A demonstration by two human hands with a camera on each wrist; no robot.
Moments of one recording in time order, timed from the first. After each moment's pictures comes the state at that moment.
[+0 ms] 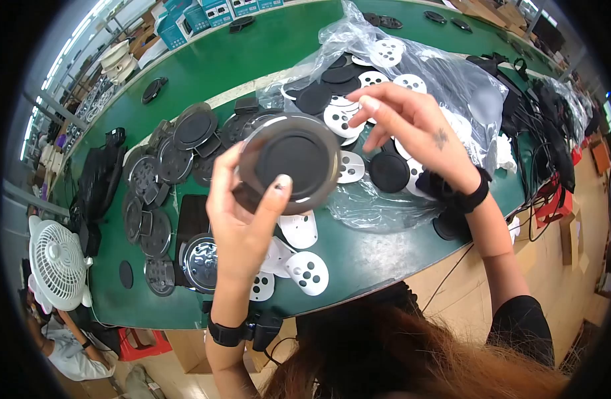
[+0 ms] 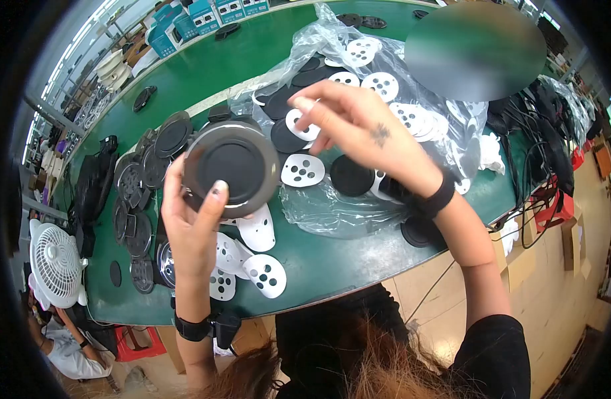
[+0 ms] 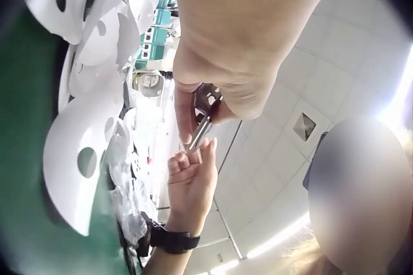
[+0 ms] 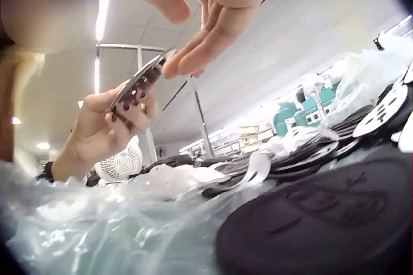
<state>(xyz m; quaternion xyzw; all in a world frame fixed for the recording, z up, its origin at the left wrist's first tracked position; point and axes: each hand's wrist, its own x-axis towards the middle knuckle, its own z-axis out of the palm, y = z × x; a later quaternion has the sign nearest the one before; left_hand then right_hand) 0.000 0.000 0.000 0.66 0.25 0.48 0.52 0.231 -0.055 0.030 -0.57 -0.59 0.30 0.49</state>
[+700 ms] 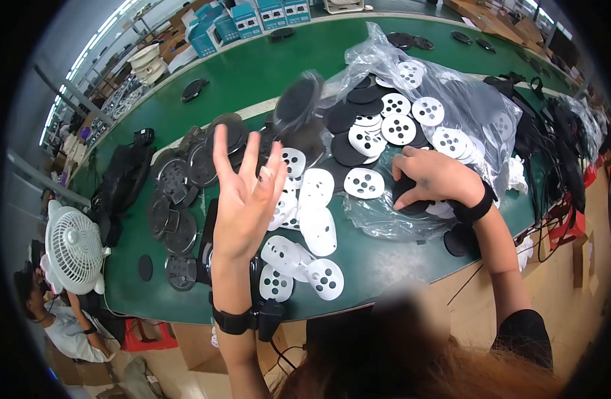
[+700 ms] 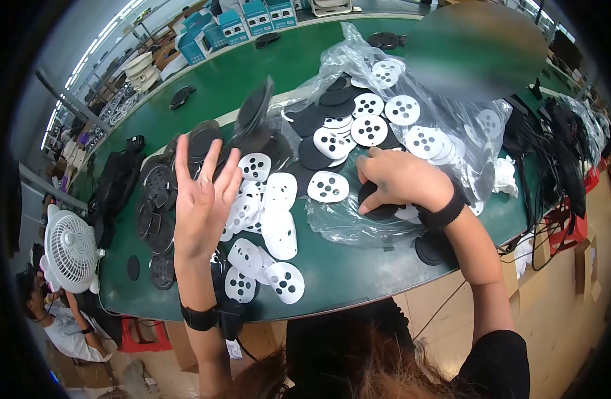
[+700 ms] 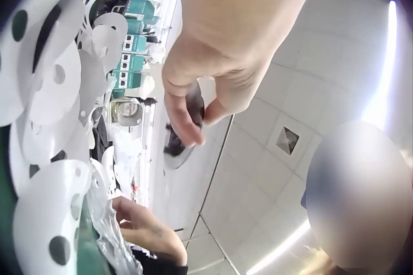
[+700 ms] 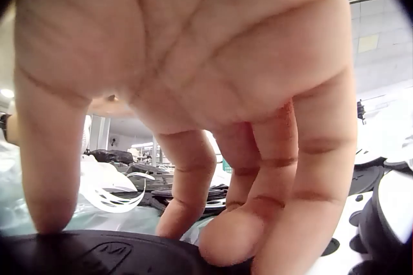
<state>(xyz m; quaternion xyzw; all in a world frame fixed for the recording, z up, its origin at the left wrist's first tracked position) -0.016 0.027 0.014 0.52 0.12 0.45 0.72 0.254 -0.065 0.015 -0.66 -0.72 0.20 0.03</state>
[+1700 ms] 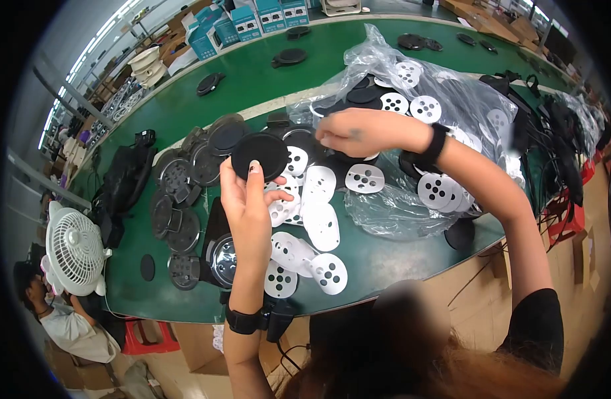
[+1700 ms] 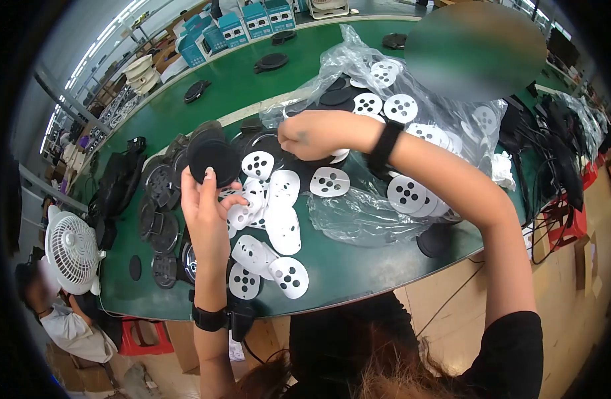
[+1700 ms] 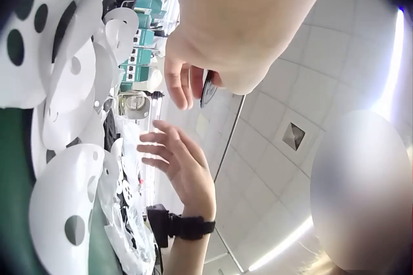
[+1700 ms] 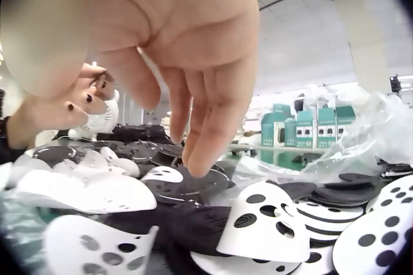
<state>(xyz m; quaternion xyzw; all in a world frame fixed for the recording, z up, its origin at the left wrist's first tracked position) -0.008 0.013 0.008 0.55 0.29 0.55 0.56 0.214 0.037 0.025 -0.51 -0.83 0.18 0.11</state>
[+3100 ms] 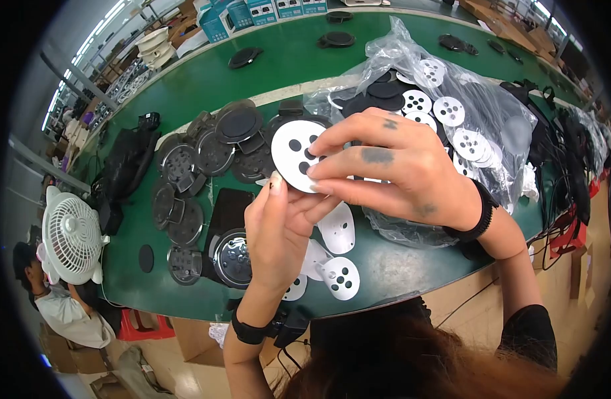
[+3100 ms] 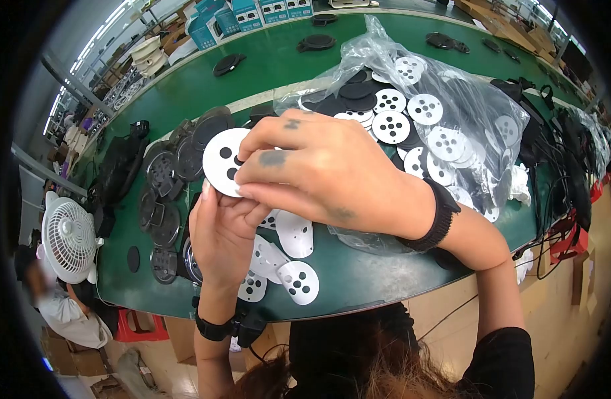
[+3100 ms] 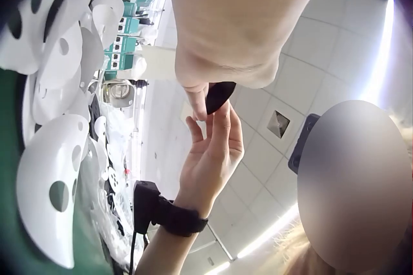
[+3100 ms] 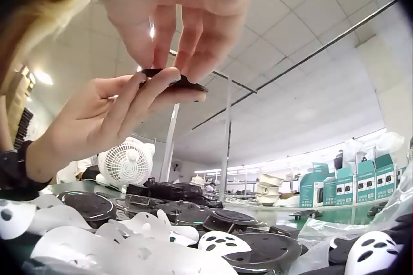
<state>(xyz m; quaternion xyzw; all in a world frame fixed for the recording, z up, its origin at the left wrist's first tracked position) -0.016 -0.006 0.011 0.47 0.12 0.48 0.73 0.165 -0.024 0.051 -0.34 -0.83 -0.07 0.43</state>
